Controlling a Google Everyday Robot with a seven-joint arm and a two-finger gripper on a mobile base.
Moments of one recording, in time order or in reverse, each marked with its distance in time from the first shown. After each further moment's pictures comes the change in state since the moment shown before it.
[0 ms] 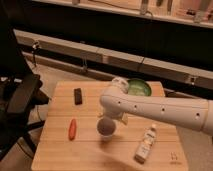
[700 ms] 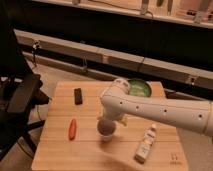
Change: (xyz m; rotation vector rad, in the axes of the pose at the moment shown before) arm -0.013 0.003 -0.007 0.053 -0.035 -0.047
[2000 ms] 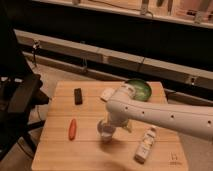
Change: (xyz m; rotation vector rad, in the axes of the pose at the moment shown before) arm -0.025 0.031 0.024 -0.096 -0.068 0.014
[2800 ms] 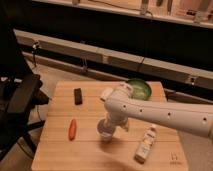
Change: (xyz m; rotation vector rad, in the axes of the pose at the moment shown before) arm 0.007 -0.006 -0.001 0.016 0.017 -0.020
